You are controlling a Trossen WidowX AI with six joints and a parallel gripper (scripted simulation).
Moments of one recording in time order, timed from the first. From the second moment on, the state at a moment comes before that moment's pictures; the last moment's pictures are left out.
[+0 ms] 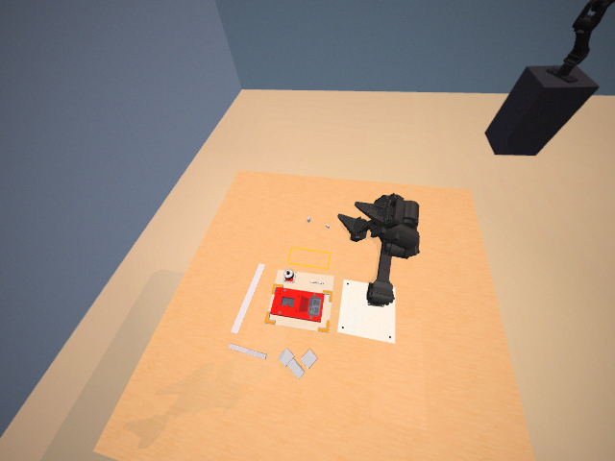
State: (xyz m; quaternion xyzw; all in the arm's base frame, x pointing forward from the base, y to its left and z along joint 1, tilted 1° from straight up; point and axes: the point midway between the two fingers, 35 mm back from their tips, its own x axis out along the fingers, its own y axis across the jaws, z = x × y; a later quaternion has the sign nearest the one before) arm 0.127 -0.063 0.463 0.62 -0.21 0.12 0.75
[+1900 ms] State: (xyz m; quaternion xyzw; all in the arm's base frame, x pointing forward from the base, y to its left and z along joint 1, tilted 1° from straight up) arm 0.378 -0.029 0.169 -0.03 0.64 -0.02 0.77
